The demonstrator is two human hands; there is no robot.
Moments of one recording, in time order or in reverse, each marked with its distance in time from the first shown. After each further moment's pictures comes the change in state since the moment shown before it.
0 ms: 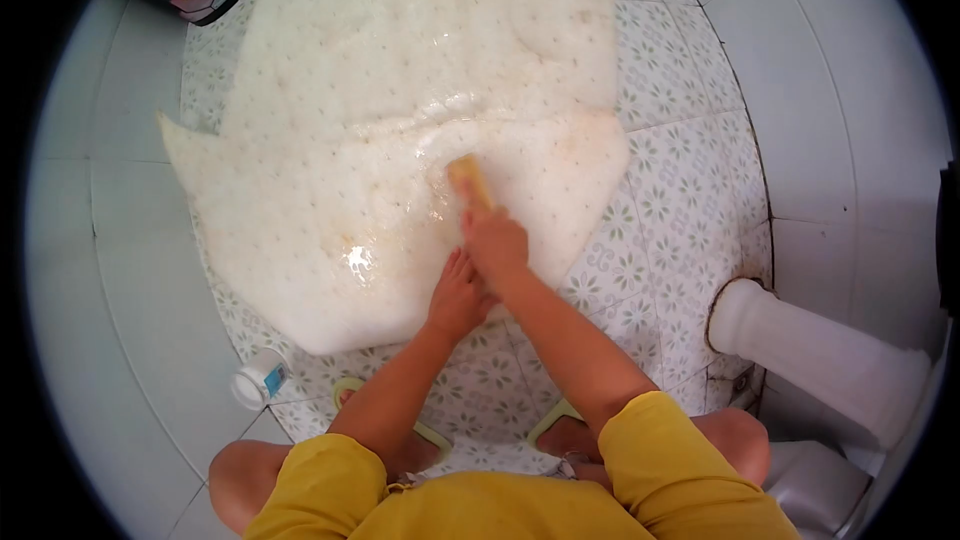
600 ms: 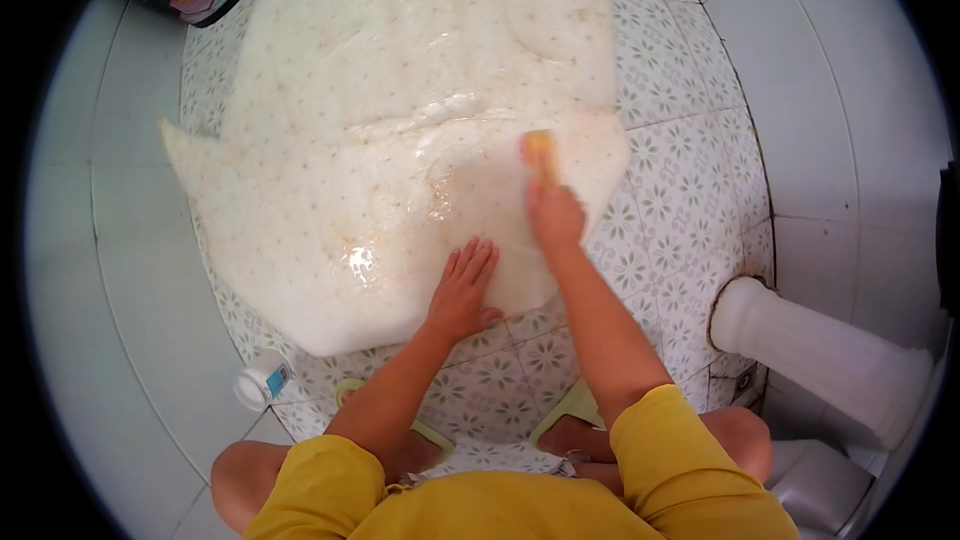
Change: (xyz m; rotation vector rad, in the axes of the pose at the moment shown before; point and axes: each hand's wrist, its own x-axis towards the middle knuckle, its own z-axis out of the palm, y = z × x) left_hand 0.001 0.012 -0.020 0.029 -0.171 -0.011; right_hand 0.034 0.055 -0.017 0.102 -0.087 0.159
